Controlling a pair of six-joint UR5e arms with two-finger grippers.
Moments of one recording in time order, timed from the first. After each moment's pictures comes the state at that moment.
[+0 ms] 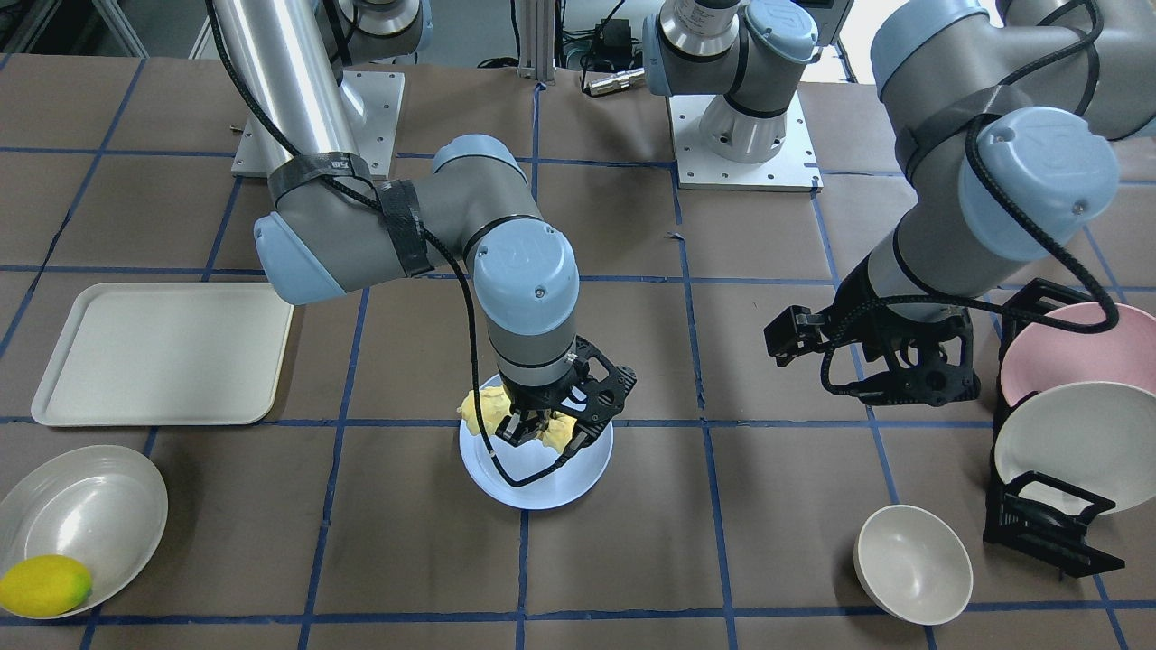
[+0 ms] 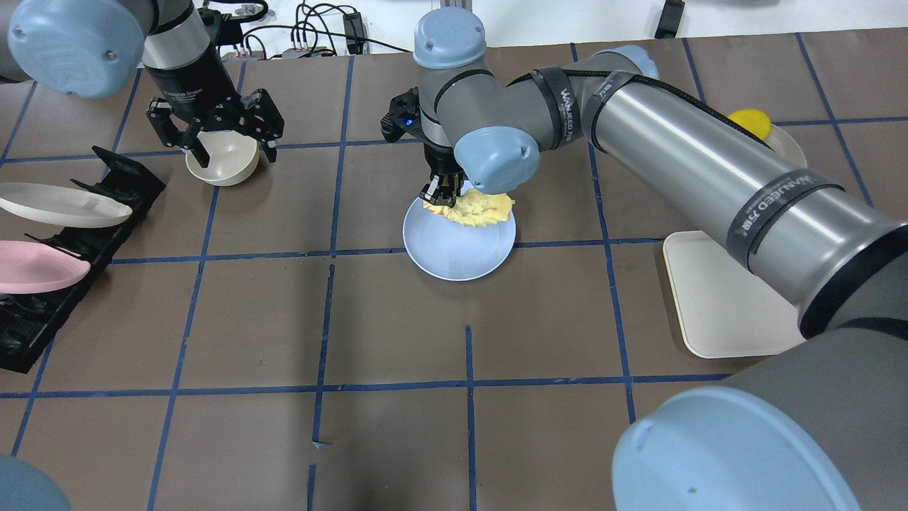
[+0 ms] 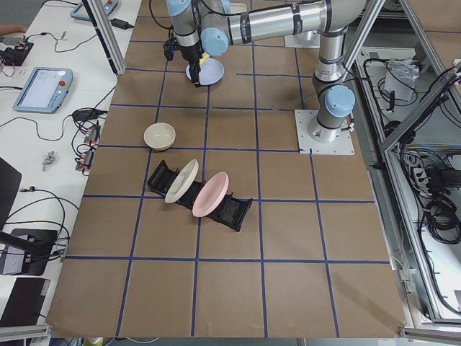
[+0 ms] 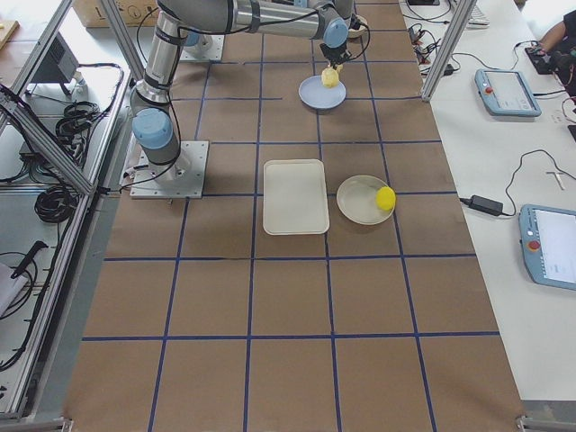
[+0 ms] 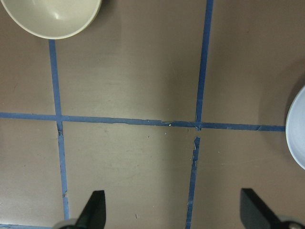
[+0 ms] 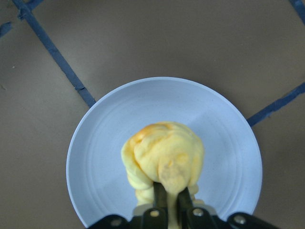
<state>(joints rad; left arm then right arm) -1.49 -1.85 -1.41 -1.58 1.60 0.02 1.95 -1.01 1.43 -2.01 -1.52 -0.59</state>
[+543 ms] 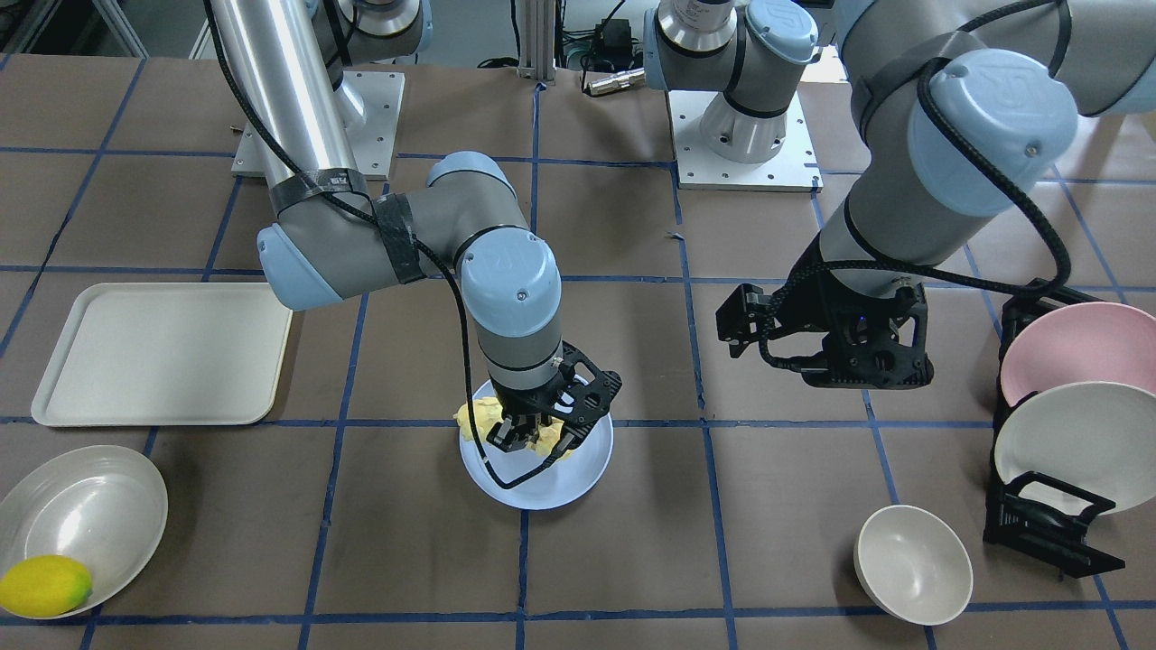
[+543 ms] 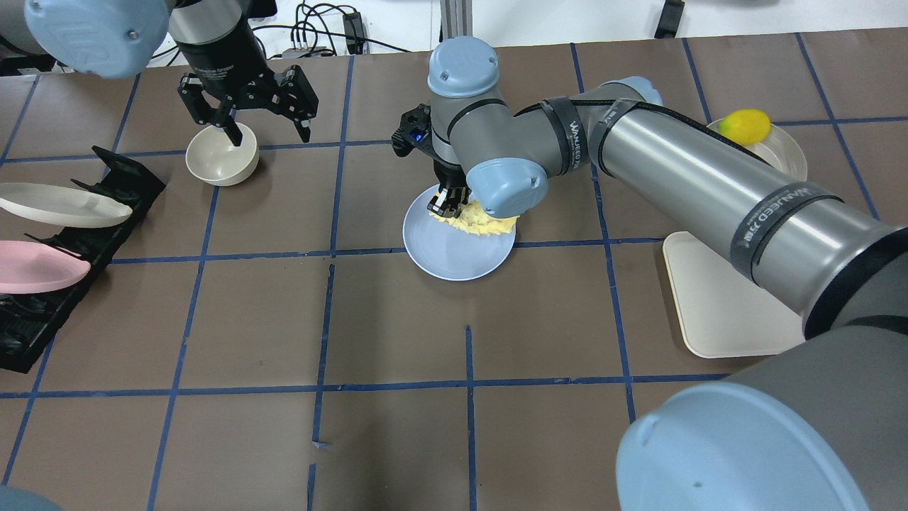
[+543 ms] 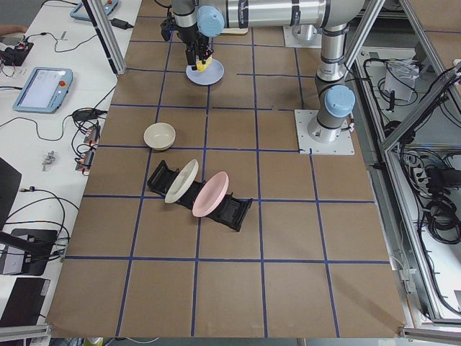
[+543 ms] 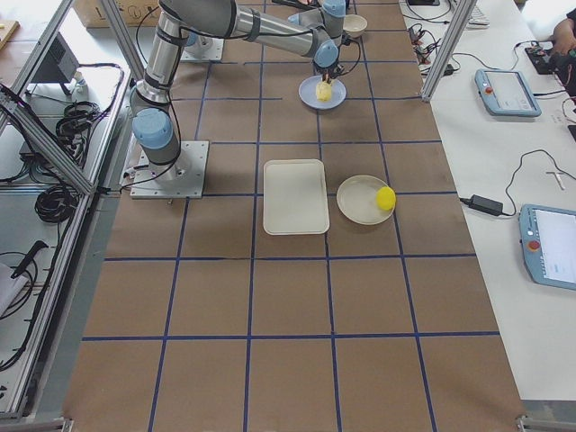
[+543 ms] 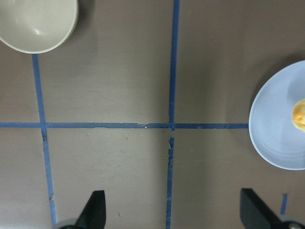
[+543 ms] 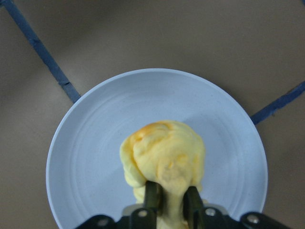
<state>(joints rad) -1.57 -1.85 -1.36 -1.58 1.56 0.02 1.94 -1.01 1.50 -2.13 -1.52 -0.60</state>
